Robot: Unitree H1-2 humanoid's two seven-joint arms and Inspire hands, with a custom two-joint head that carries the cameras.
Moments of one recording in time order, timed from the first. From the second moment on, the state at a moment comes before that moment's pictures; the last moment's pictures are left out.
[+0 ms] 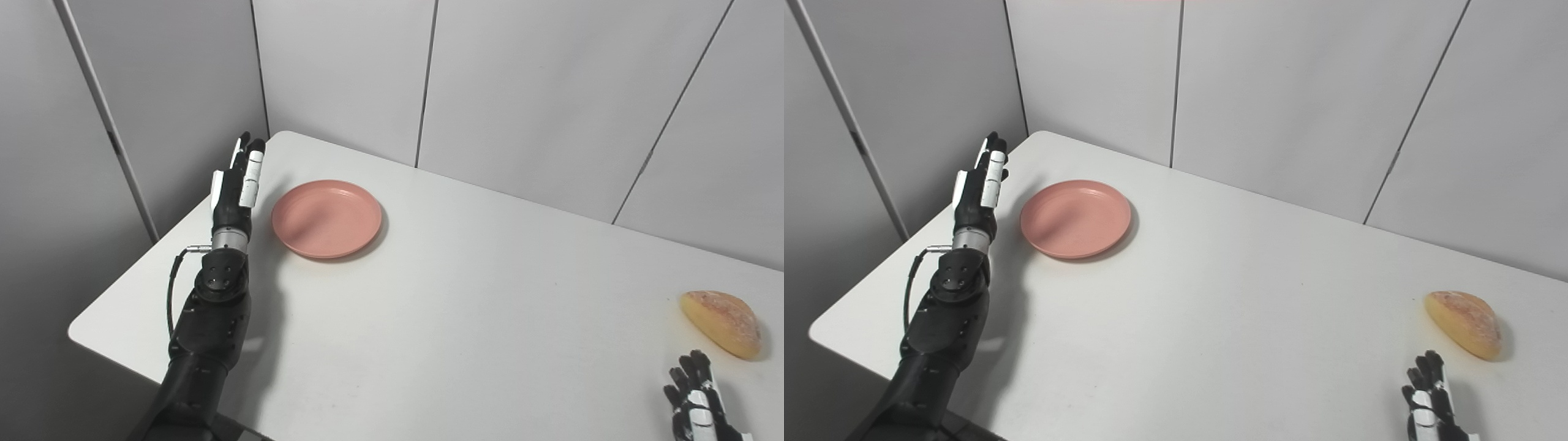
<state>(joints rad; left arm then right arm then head) -0.46 0.37 0.33 0.47 -0.06 -0.10 0.16 0.00 -0.09 -0.03 -0.04 0.14 -0.08 0.14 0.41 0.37</state>
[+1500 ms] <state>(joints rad) -0.48 0.33 0.24 0.64 -0.06 -0.22 0.17 0.01 -0.08 -0.04 -0.05 0.17 -0.08 0.14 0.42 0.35</state>
